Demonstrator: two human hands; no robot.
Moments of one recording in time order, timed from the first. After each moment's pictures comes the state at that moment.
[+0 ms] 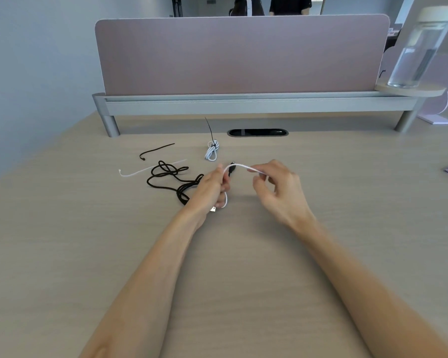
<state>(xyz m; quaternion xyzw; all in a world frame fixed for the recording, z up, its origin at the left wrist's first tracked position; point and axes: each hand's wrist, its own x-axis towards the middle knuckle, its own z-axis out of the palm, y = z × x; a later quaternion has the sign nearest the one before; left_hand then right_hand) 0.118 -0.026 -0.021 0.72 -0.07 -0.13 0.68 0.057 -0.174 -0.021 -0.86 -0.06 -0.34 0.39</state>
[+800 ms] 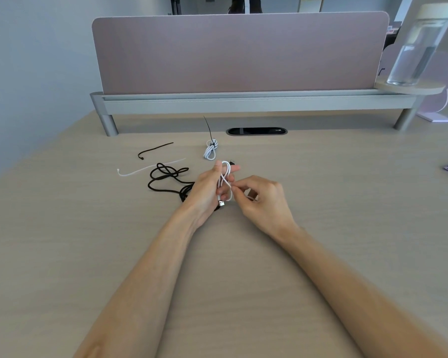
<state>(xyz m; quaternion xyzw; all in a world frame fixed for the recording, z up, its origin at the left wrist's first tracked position) 0.121 -0.025 -0.027 0.60 -0.10 -0.17 0.77 0.050 -0.149 -0.033 -0.86 -0.10 -0.31 0.40</state>
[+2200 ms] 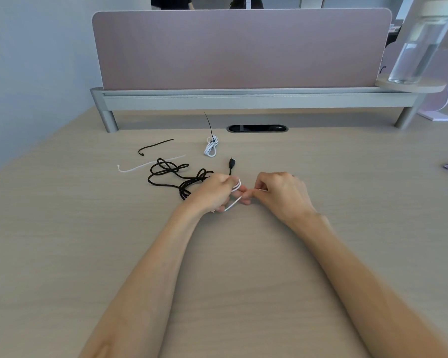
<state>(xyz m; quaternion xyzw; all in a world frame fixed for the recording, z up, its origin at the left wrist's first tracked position) 0.108 -0.024 -0.011 0.83 -0.17 -0.20 0.49 0.058 -0.187 -0.023 -0.97 0.01 -0.17 0.18</state>
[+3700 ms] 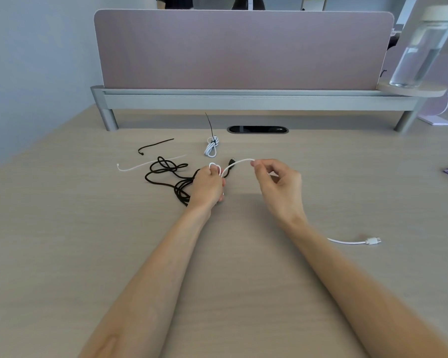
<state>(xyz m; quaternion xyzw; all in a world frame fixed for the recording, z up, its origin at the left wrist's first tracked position) 0.126 -0.035 -0.028 0.75 0.00 -0.04 0.66 0.055 -0.158 -0.018 -0.75 0.05 -0.31 0.59</state>
